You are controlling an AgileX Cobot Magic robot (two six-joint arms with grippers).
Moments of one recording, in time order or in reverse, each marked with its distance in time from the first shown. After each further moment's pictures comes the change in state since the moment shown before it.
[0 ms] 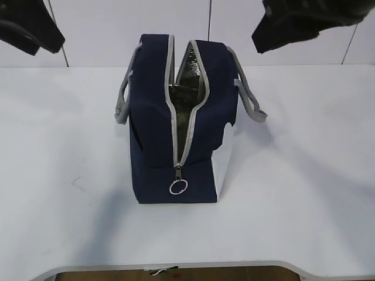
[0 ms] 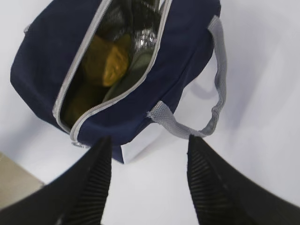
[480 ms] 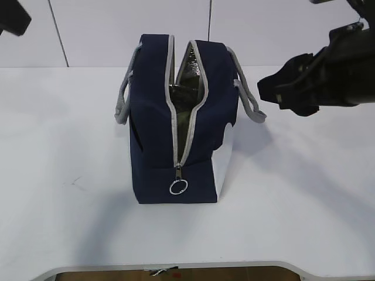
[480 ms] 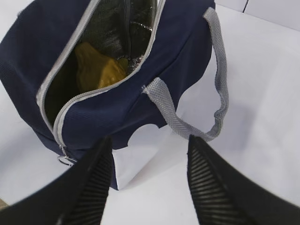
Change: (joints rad) left arm -0.005 -0.183 0.050 0.026 0.010 -0.011; right arm 0.000 -0.219 0.555 0.000 -0.589 0.000
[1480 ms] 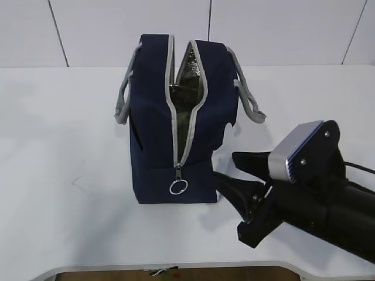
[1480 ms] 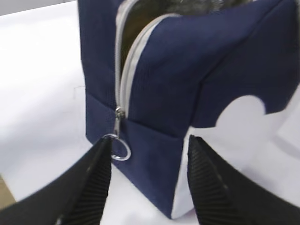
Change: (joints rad) left arm 0.000 -0.202 0.220 0.012 0.008 -0.036; right arm 0.062 0.323 0.559 -0.234 -1.216 0.075
